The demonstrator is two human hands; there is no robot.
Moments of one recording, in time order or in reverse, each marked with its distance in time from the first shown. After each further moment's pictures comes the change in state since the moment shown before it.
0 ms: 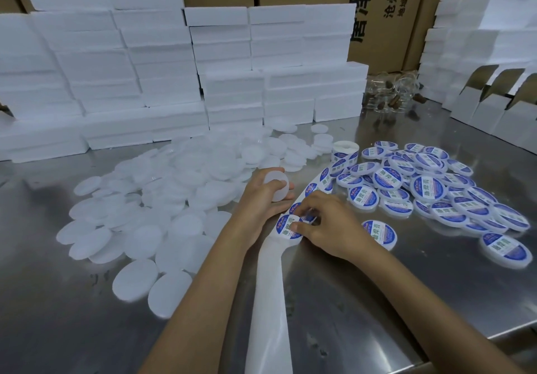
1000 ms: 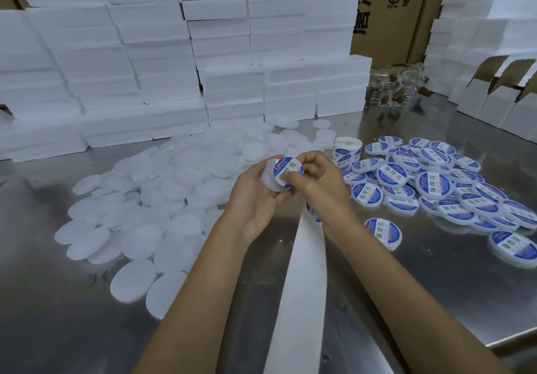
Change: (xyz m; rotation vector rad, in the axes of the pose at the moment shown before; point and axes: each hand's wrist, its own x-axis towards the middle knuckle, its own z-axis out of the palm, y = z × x) left_hand -0.007 0.018 0.002 -0.513 -0.116 -0.102; right_hand 0.034 -0.040 0.000 0.961 0.325 0.188
